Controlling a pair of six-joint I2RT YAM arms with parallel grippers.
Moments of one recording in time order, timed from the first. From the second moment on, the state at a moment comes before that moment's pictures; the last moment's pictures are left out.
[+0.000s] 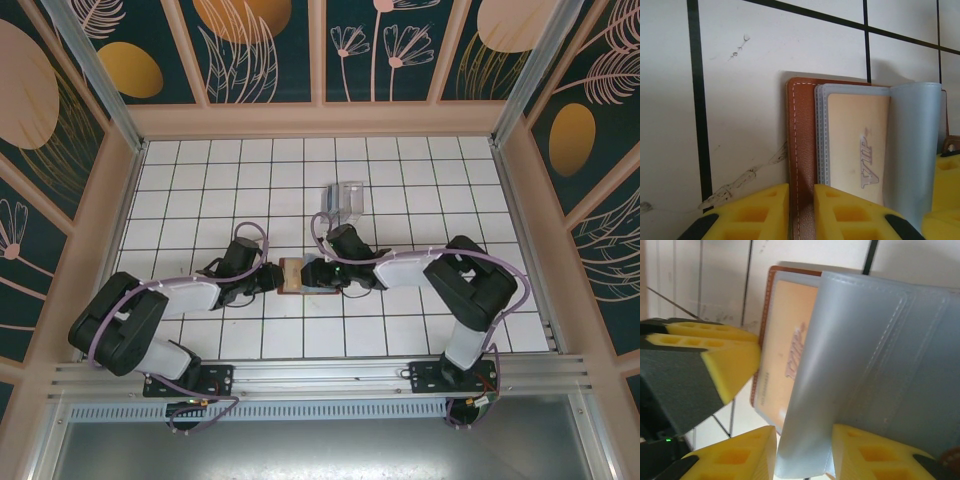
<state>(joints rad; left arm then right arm) -0.54 1.45 0.45 0.14 0.24 -0.71 0.82 1.76 0.79 0.16 -0.46 0.78</state>
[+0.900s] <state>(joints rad) -0.54 1.39 0.48 0.04 0.15 -0.65 0.79 1.78 0.82 0.31 -0.60 0.85</state>
